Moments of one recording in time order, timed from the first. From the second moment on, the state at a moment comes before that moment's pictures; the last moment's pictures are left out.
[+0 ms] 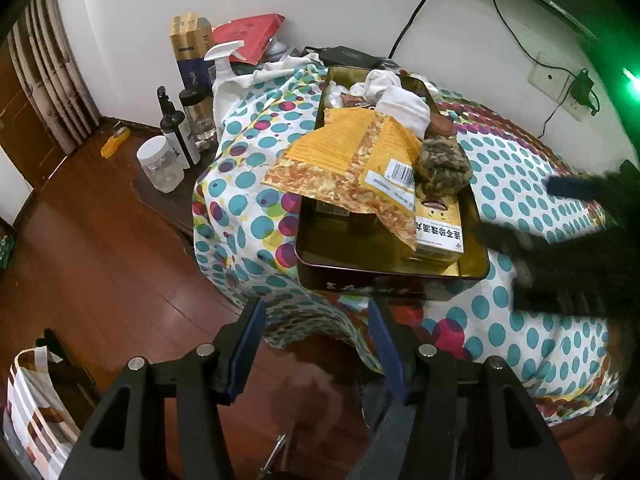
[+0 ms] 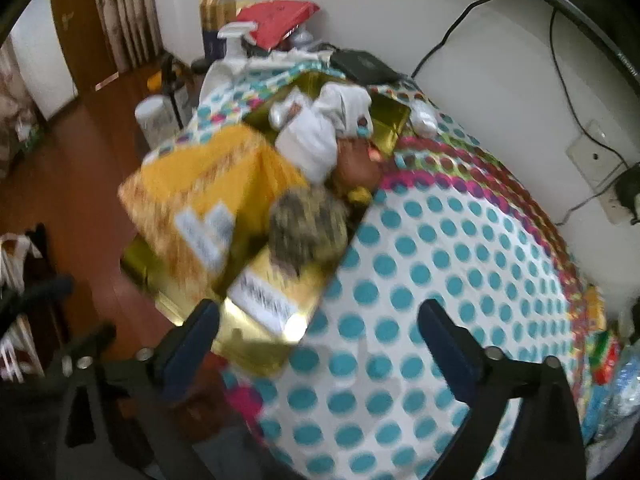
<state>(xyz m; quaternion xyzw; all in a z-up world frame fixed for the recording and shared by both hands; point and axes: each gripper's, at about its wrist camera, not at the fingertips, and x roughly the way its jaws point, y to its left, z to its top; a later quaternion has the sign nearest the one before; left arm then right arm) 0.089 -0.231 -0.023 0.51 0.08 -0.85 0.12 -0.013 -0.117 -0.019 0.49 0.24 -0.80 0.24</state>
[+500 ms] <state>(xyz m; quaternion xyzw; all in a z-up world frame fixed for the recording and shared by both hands) 0.077 -0.201 -0.011 0.51 0.03 -0.85 0.14 0.040 -0.073 -0.015 0.55 0.21 -0.77 0.23</state>
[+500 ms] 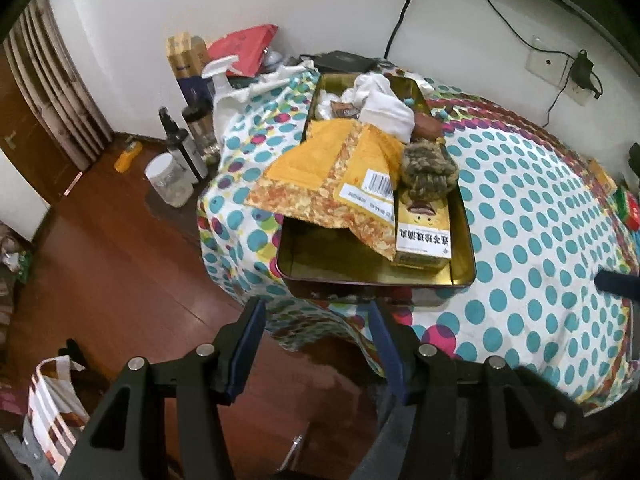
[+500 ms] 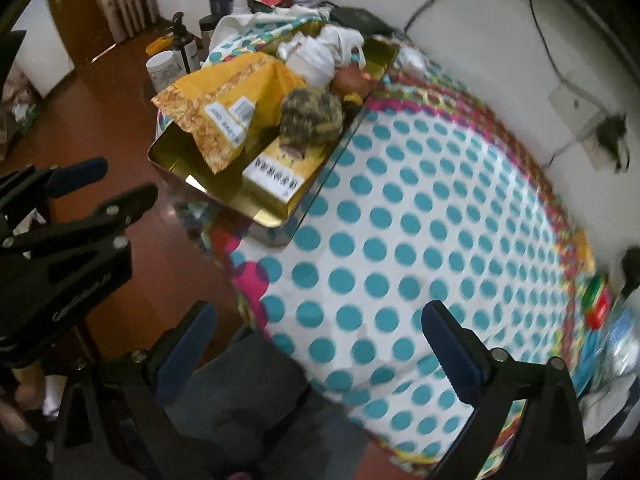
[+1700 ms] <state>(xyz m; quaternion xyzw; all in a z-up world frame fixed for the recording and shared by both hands) 0.057 -0.195 -0.017 0.54 0.05 -0.83 0.12 0.026 -0.078 -0.029 0.58 0.18 -0.75 0.25</state>
